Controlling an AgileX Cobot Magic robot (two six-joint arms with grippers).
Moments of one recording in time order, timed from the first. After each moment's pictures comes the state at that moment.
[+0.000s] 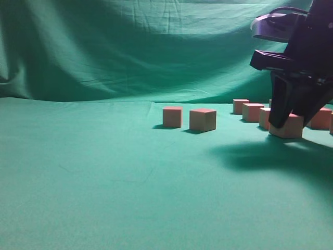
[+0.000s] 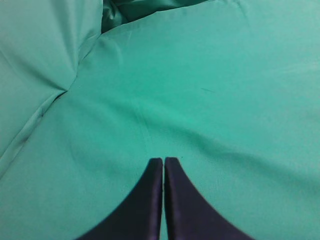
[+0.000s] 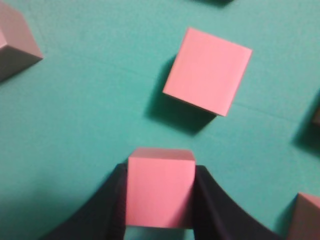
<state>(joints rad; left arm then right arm) 0.07 -0.02 0.02 0.41 0.37 -0.08 0.27 1.79 -1.02 0.29 0.55 -0.29</state>
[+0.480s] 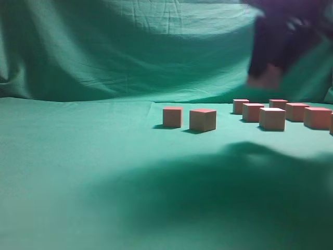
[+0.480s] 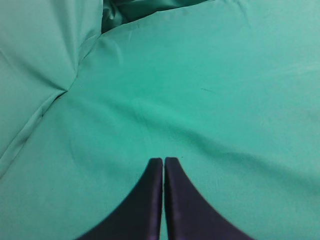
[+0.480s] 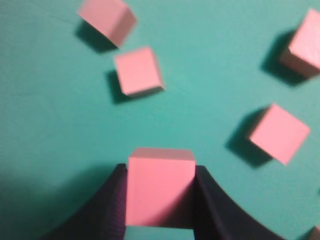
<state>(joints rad) 0.07 -0.02 0.02 0.41 0.37 -0.08 0.31 1.71 -1.24 0.39 0.86 -0.49</state>
